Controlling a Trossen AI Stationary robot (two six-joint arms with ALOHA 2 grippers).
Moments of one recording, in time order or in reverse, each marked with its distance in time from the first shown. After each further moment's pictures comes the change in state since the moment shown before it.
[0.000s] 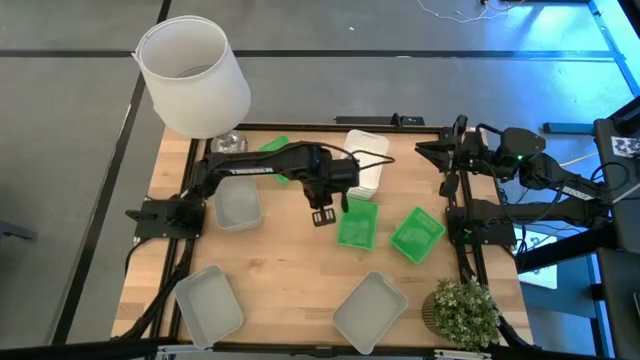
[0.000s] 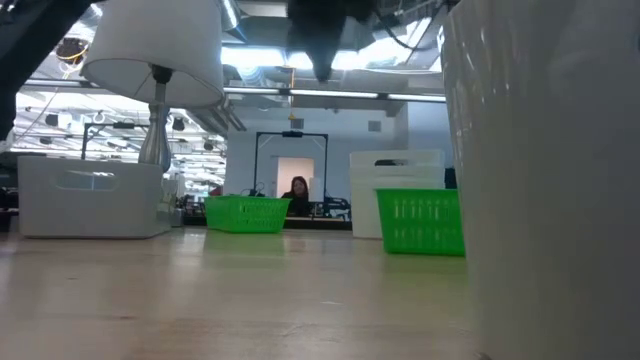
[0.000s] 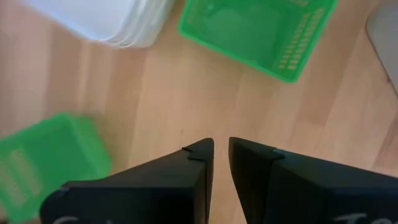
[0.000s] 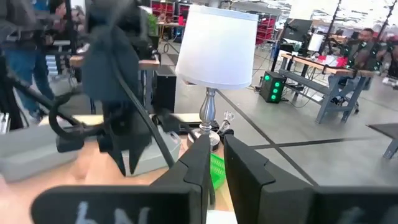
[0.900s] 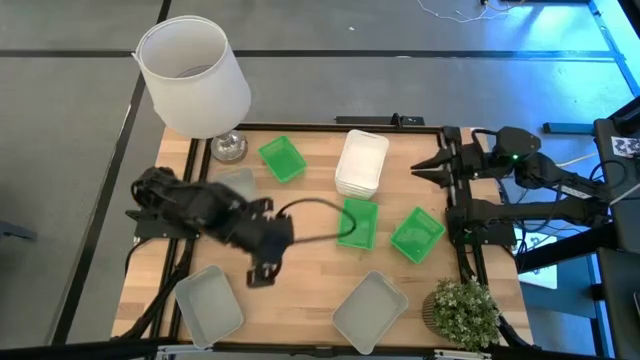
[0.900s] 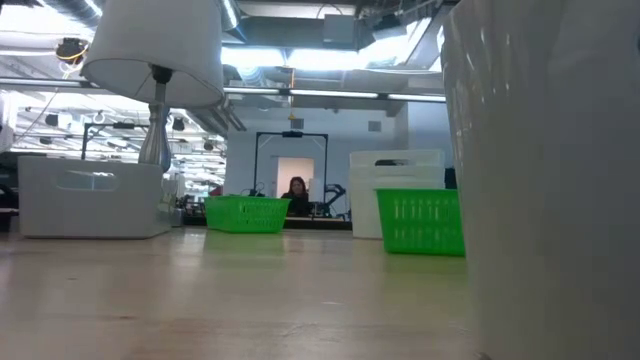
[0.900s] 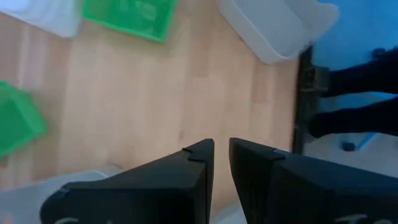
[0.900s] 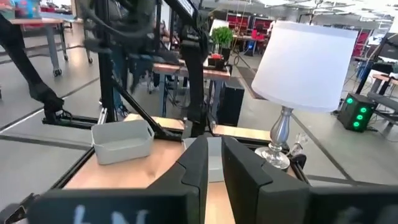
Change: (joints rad) left arm -0.490 -0.299 -0.005 -0.114 -0.098 -0.350; right arm 0.002 0.038 0.000 0.041 -0.351 -0.037
